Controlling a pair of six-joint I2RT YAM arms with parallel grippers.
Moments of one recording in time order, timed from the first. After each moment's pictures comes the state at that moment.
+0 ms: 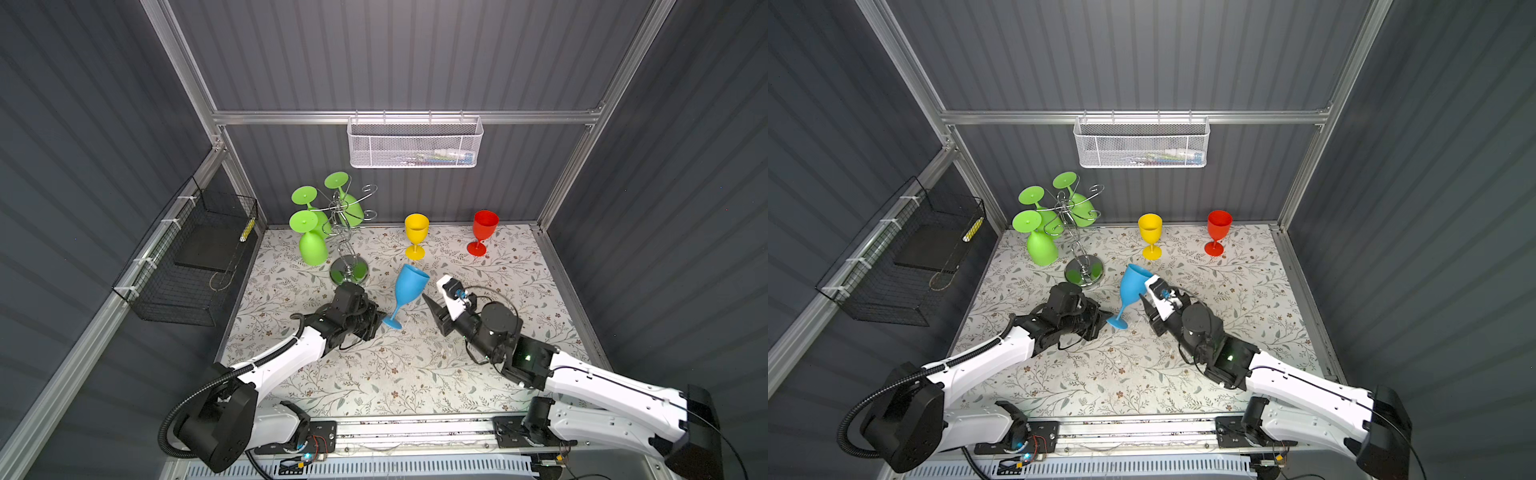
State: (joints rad) left arm -0.59 1.30 0.70 -0.12 0.25 -1.66; right arm 0.93 0.97 0.76 0.07 0.31 -0.06
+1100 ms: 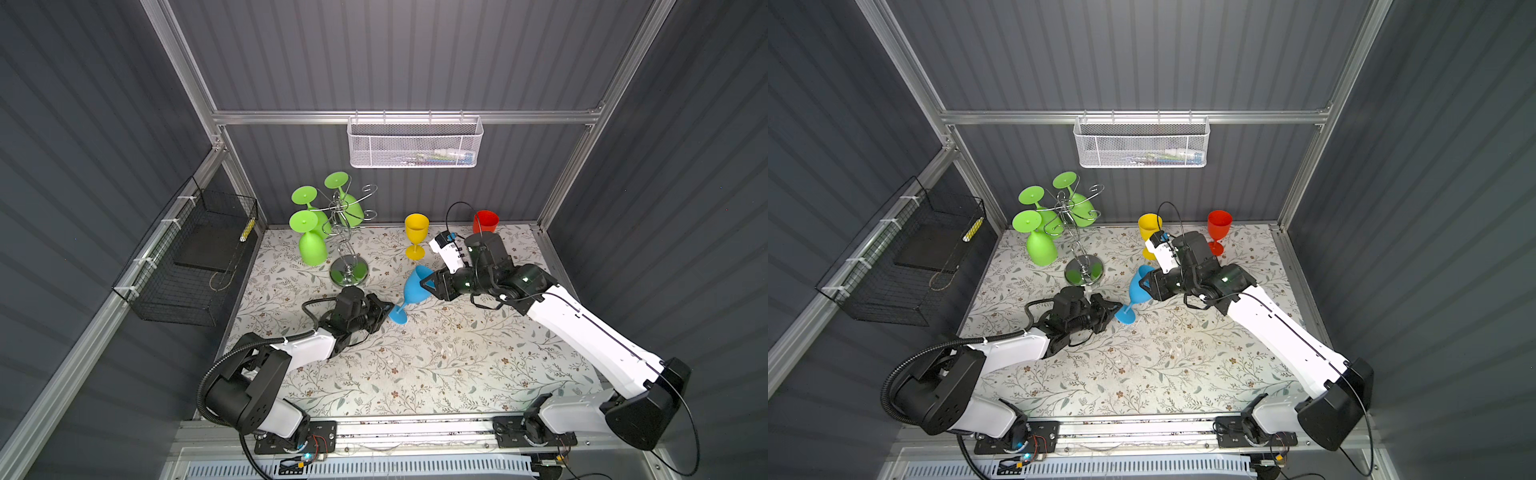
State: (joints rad) left arm -0.57 1.48 0.58 0.43 0.31 -1.43; right arm 0.64 1.36 1.36 -0.68 -0.30 0.21
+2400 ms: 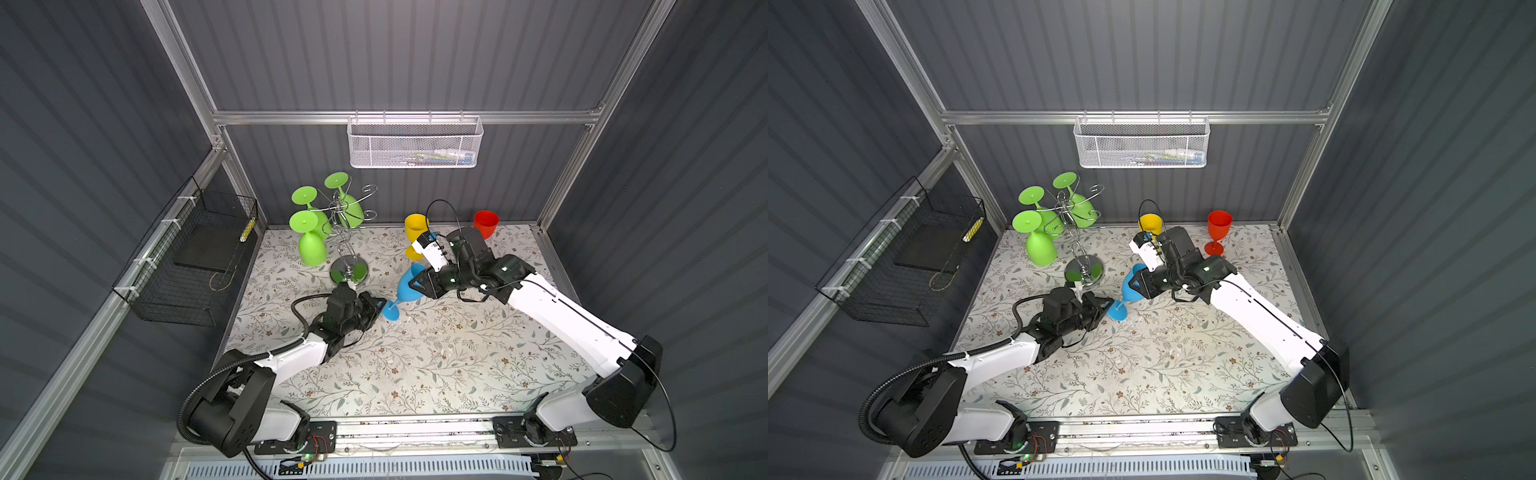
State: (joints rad) left arm -0.55 1.35 0.55 0.38 0.24 -1.33; right arm 0.68 1.49 1.45 -0.71 -0.36 0.17
